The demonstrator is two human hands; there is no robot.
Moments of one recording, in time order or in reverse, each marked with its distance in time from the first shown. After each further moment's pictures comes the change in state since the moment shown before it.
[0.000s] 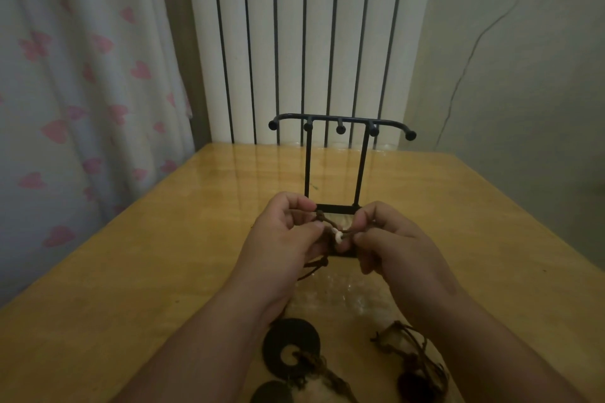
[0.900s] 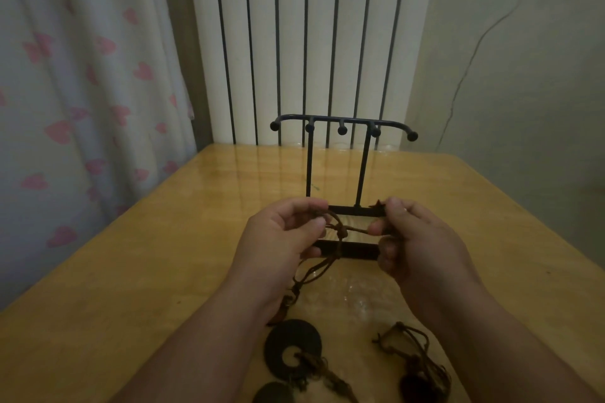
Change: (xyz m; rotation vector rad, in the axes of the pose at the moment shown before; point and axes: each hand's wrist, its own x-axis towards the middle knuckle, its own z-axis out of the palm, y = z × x) left_hand -0.003 0.006 -0.004 0.107 0.022 0.031; right_hand 0.006 0.000 -0.007 0.324 0.265 0.143
